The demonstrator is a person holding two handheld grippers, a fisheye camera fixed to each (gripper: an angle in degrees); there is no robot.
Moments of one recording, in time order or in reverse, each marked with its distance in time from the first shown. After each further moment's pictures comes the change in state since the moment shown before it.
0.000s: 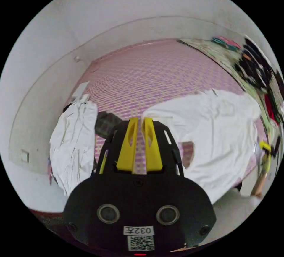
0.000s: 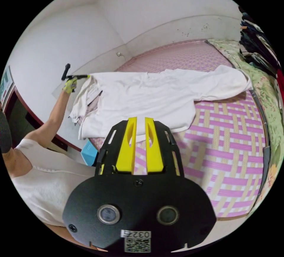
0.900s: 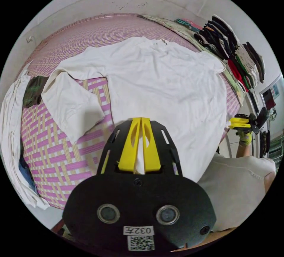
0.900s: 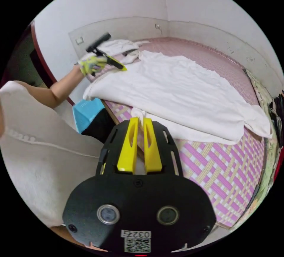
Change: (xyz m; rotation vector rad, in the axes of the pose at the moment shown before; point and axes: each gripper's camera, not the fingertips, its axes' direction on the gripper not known) left arm 0.114 0.170 0.067 -0.209 0.537 0.247; right arm -0.032 0.066 0.023 -0.167 0.010 -0.425
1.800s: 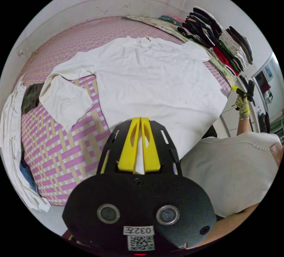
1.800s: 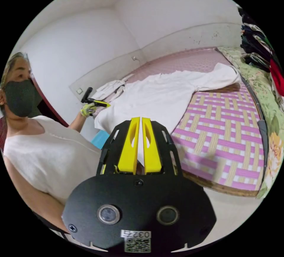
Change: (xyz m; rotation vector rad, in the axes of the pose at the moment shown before) left arm 0.021 0.046 -0.021 0.017 0.026 0.108; right arm 0.114 0.100 -0.091 0.235 -0.065 0.322
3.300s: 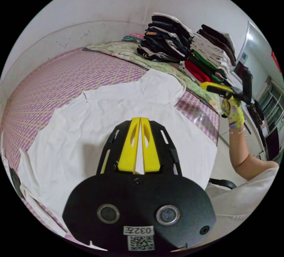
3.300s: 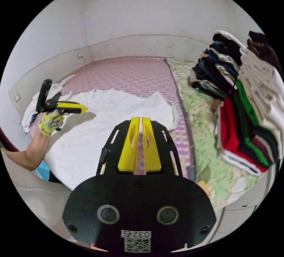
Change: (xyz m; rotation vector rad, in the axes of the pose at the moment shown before) left arm 0.135 -0.245 0.040 0.222 0.135 0.250; right arm -0.050 -0.200 0.005 -0.001 0.680 0.063
